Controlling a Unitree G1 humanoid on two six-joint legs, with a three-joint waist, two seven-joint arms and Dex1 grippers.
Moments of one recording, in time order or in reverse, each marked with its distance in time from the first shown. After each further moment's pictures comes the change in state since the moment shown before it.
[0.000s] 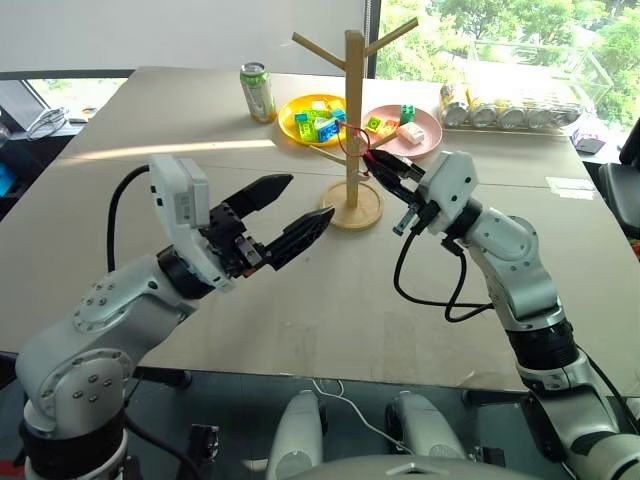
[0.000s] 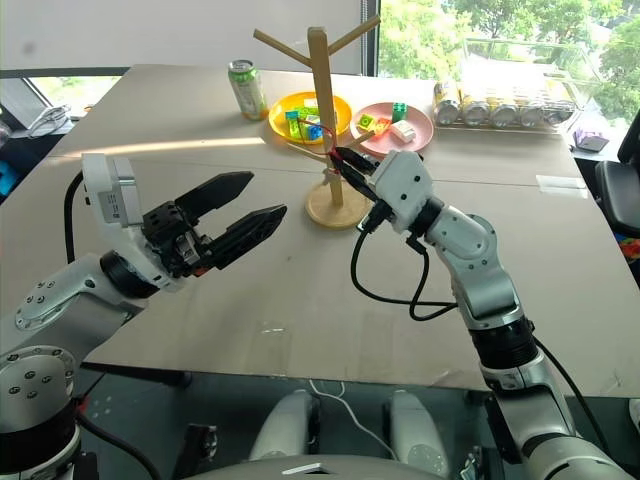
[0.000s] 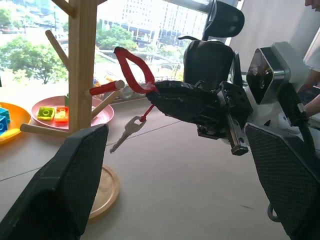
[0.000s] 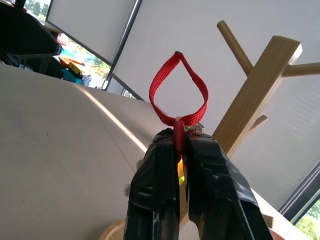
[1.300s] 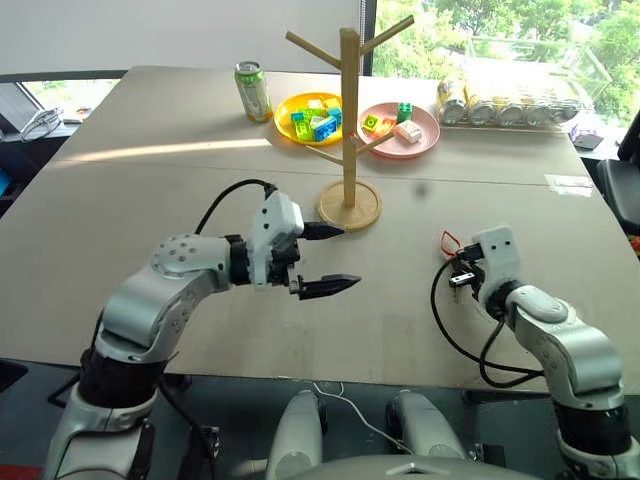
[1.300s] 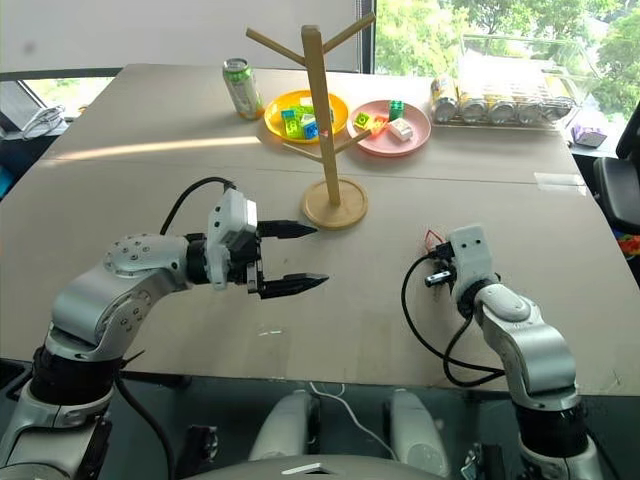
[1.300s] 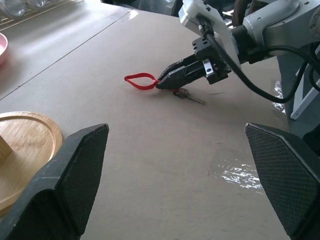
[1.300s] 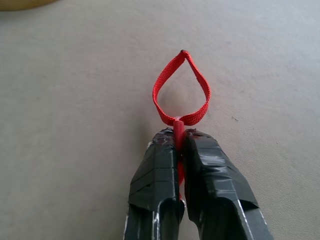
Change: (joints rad) left arm -0.180 0.048 -0.355 0.324 0.557 -0.073 -0.659; right arm 0.442 -0.107 -0.201 -0.415 0.165 0.928 -0.314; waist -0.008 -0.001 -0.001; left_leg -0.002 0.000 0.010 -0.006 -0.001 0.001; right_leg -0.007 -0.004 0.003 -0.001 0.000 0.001
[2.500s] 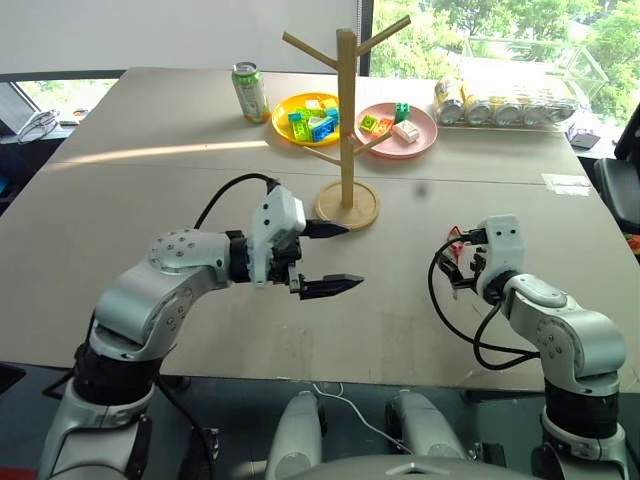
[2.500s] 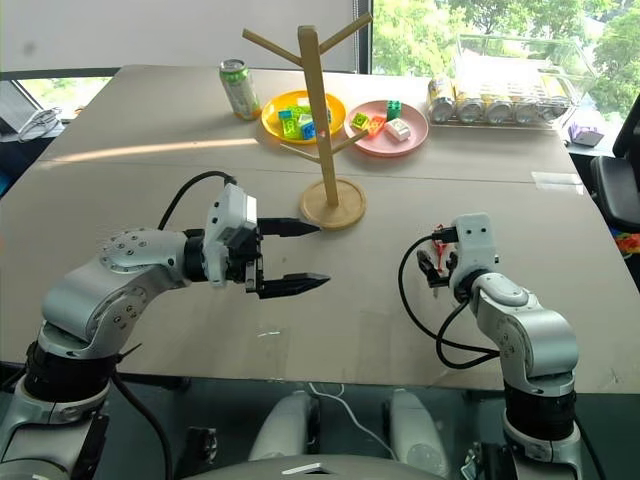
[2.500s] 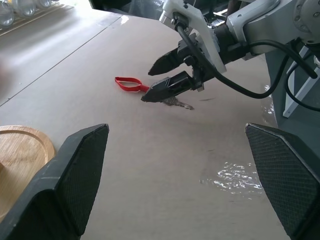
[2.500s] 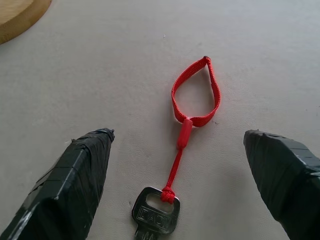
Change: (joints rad) left arm -0.053 0.017 -0.041 0.008 0.007 0.000 -0.012; right arm -0.134 0.152 -0.097 0.017 0.043 0.282 -0.216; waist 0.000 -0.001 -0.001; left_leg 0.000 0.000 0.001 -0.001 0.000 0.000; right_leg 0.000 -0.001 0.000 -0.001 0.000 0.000
